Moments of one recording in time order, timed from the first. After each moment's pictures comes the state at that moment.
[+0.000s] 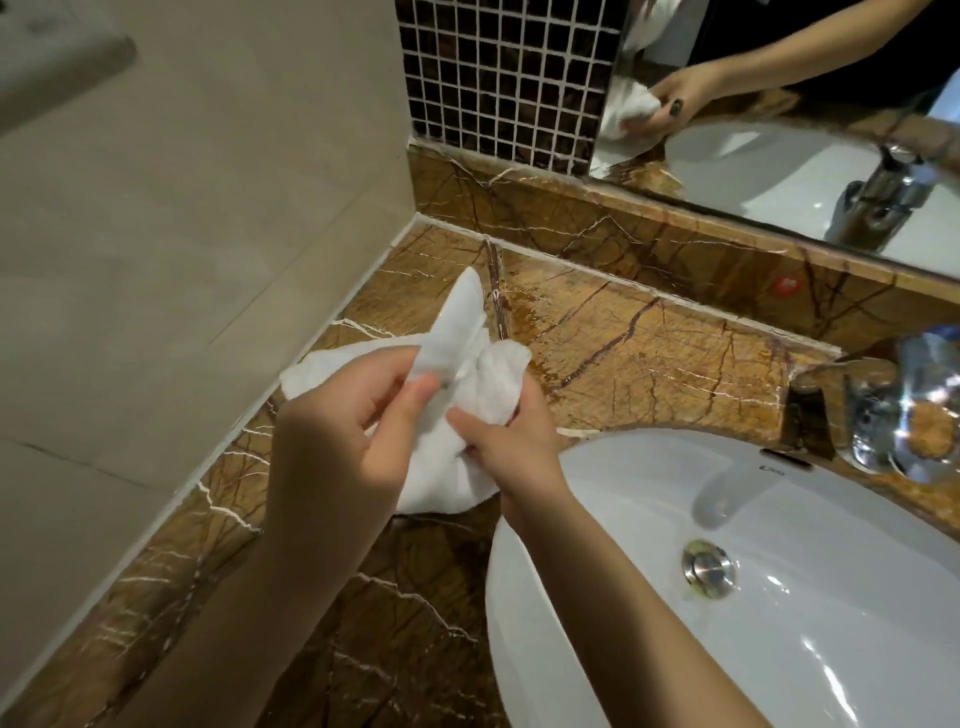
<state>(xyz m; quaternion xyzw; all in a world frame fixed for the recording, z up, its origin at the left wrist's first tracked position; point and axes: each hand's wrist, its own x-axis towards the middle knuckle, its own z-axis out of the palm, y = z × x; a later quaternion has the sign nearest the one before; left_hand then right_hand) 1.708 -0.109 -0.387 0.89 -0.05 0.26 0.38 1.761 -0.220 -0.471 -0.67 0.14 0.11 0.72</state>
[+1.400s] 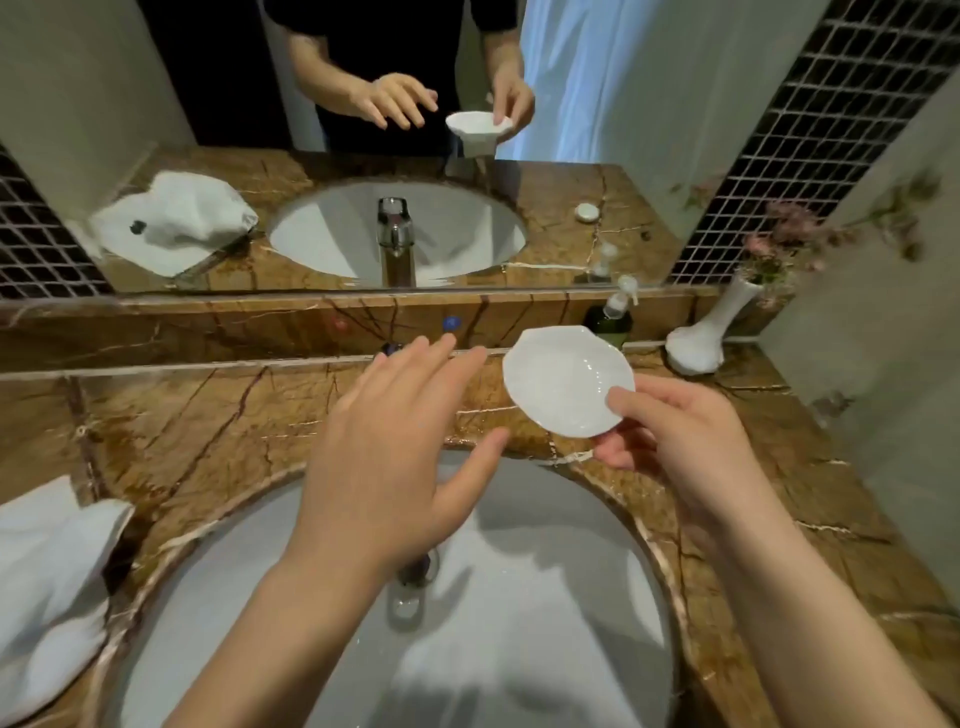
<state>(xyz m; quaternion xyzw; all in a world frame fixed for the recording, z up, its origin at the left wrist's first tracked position) 1.703 -0.402 -0.328 0.88 -0.38 0.08 0.25 1.622 -0.588 -0.312 -0.65 0.32 -0.14 0.67</state>
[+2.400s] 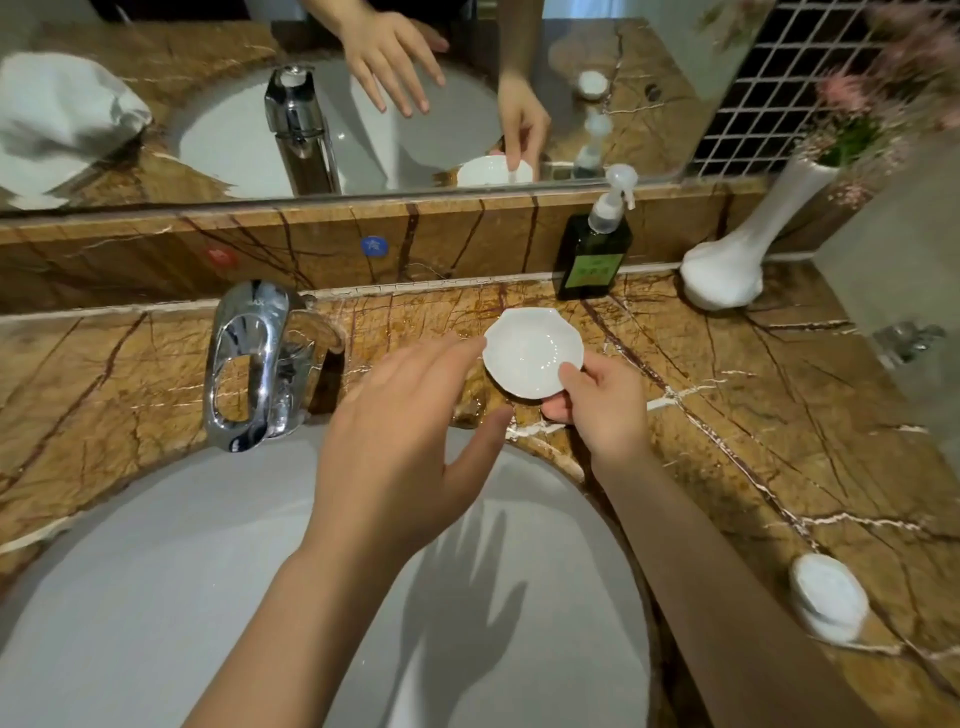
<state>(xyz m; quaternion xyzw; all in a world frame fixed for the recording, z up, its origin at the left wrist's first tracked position) 1.713 -0.510 -0.425 0.90 -0.36 0.01 0.25 1.685 -0.688 -0.498 -0.69 0.41 -0.13 0.58</state>
